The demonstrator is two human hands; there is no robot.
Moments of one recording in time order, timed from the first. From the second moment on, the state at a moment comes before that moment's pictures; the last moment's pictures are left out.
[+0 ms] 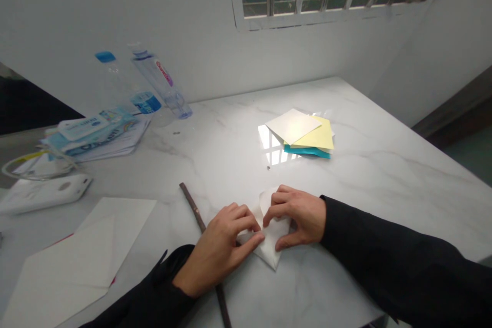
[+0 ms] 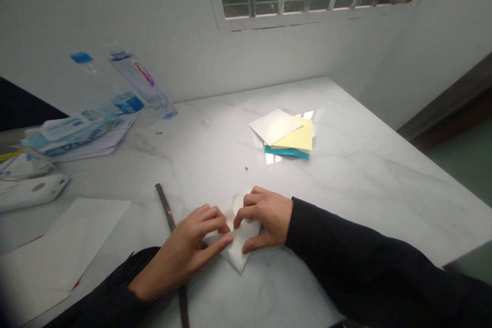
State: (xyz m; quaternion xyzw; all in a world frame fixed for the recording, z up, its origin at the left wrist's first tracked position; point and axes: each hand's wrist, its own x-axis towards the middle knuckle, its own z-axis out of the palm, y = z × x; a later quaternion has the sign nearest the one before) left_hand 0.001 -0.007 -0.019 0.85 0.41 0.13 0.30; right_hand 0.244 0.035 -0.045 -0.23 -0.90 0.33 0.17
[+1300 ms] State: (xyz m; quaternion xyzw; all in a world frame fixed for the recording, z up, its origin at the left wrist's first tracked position) left_hand 0.010 -0.015 -0.025 0.82 0.48 0.16 0.26; right_hand 0.241 0.032 -0.048 -0.25 -0.90 0.32 0.17
